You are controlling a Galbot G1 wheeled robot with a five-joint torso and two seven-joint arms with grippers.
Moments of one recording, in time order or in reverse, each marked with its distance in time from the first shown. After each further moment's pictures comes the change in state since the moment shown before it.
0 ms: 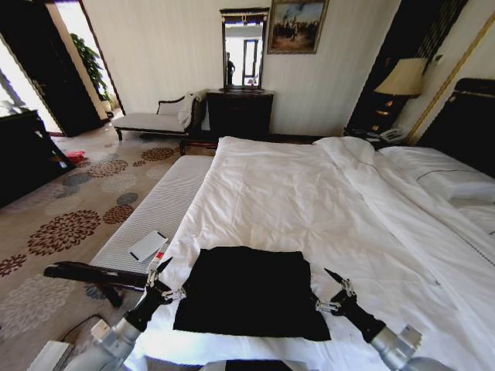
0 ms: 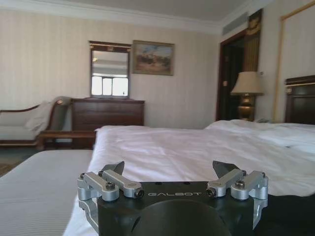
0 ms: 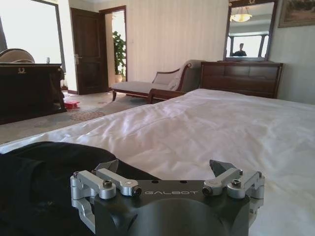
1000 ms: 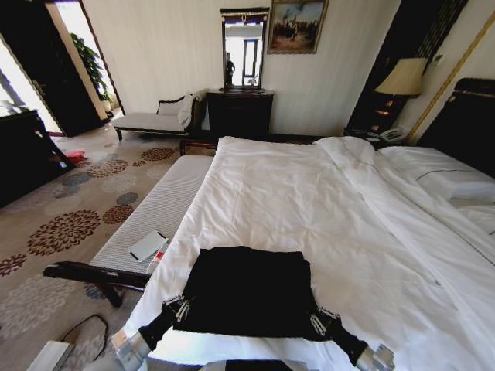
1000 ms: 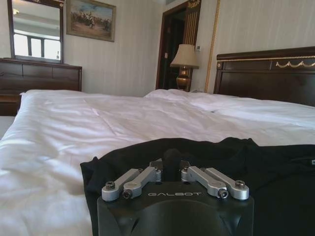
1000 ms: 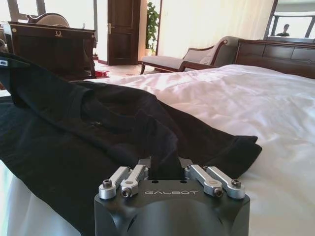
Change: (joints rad) left arm 0.057 0.077 0.129 0.069 0.032 -0.055 0.221; right arm -0.016 0.063 -0.158 -0.164 -0.290 0.175 -0.090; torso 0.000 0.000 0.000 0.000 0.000
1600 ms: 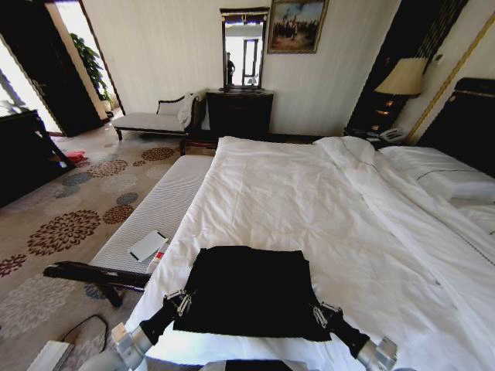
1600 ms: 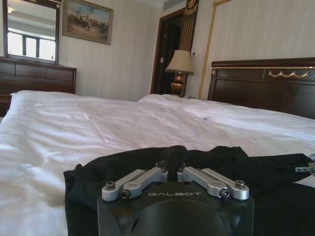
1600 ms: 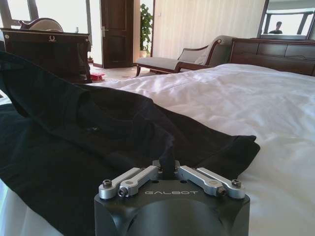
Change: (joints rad) left arm -0.008 0.009 0.033 -0.038 -0.015 0.019 -0.013; right arm 0.009 0.002 -0.011 0.008 0.031 -0.025 0.016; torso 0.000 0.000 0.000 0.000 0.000
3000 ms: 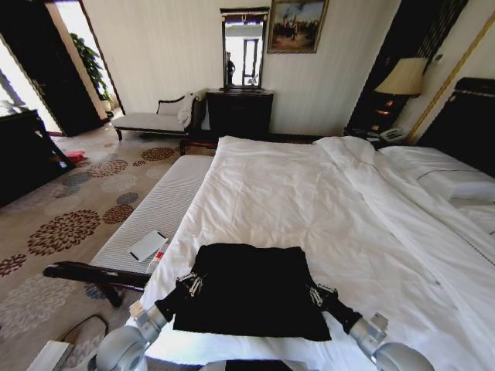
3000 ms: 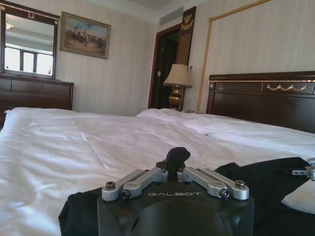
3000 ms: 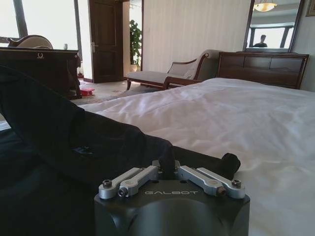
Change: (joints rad) left arm -0.174 0.057 0.069 -0.011 -0.074 0.049 -0.046; right arm 0.090 -0.033 0.021 0.035 0.099 -0.076 0.022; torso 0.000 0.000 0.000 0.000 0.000
